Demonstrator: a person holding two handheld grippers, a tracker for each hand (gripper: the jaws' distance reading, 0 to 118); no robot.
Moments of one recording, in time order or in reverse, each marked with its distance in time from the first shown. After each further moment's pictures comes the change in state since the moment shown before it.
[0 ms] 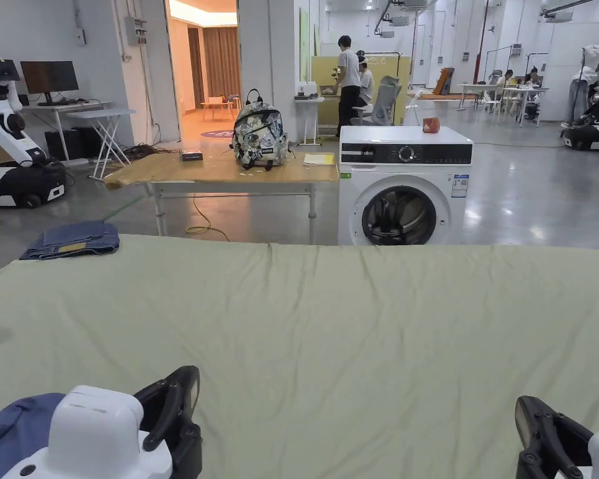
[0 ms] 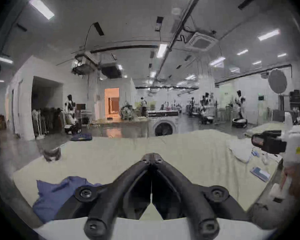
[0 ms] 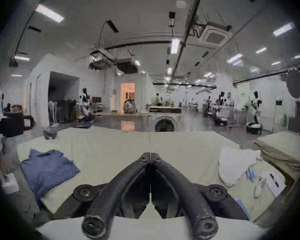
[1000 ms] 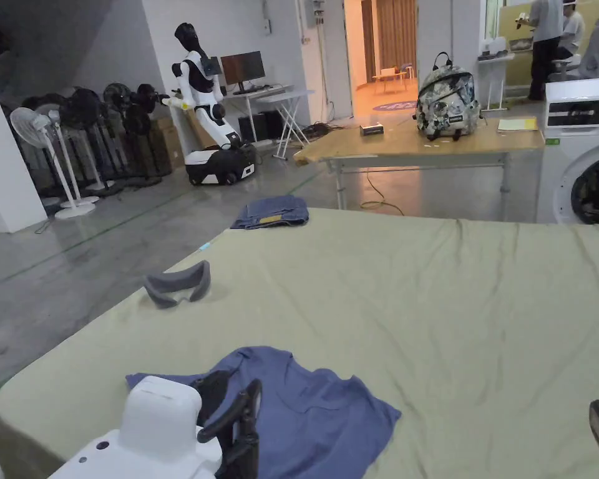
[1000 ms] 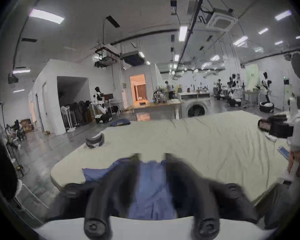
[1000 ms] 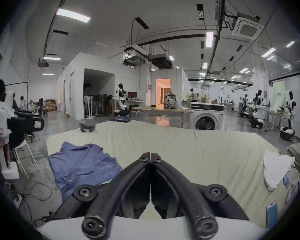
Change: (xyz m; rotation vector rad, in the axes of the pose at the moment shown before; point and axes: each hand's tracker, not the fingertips) left arm -0.112 -0.012 0.063 -0.216 0.260 -0.063; right arm -0.104 -0.010 -0.039 -0.051 0.356 0.033
